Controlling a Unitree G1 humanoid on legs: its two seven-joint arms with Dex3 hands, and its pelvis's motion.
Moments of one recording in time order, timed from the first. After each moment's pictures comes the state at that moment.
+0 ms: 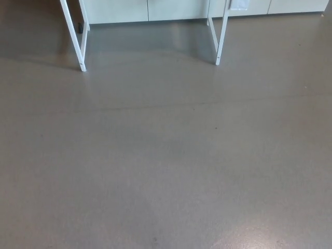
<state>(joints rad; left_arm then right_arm) 0.05 0.50 0.33 0.91 -0.10 0.18 -0.20 0.20 -0.79 -0.40 1.04 0.03 -0.02 0.32</state>
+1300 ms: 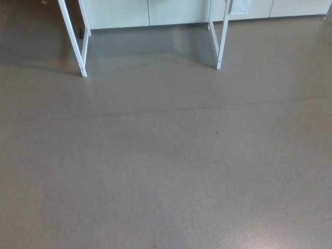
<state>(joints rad) 0.07 0.56 0.28 0.83 -0.13 0.24 -0.30 0.20 -0.81 -0.47 1.11 0.14 -0.09 0.52</state>
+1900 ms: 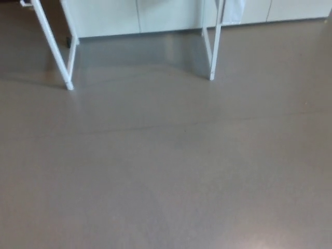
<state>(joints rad) 0.06 0.56 0.24 0.84 -0.11 0.22 -0.28 0.20 -0.82 -0.43 1.09 0.14 -0.08 0.49</state>
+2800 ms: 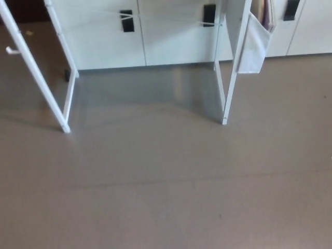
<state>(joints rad) 0.05 0.57 0.25 0.84 -0.10 0.22 -0.28 0.22 -0.81 -0.42 1.07 0.16 -0.11 0.49</state>
